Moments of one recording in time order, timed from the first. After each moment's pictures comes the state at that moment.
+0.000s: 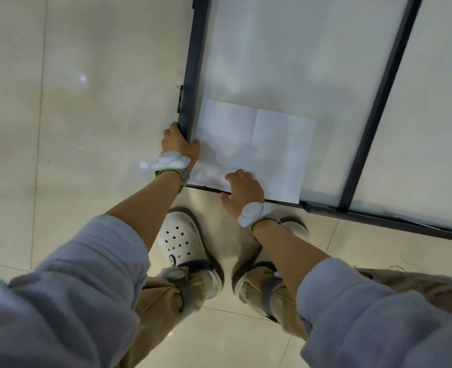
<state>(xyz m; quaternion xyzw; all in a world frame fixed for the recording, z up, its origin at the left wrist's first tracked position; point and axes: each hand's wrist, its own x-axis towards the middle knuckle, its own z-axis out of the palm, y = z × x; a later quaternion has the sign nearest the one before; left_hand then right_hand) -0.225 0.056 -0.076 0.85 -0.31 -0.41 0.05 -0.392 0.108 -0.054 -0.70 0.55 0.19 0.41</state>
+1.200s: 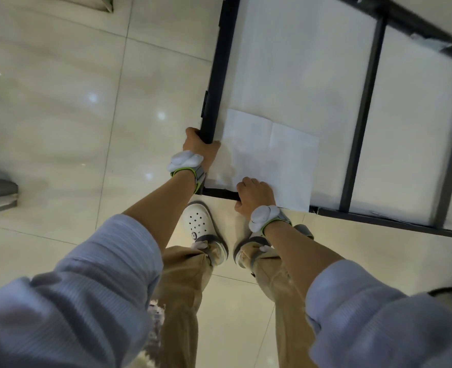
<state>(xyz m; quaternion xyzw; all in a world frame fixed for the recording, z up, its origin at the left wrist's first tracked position) -0.231 0.009 0.190 0.83 -0.23 -0.50 0.11 -0.390 0.068 0.192 -0.79 0.46 0.27 0.32</state>
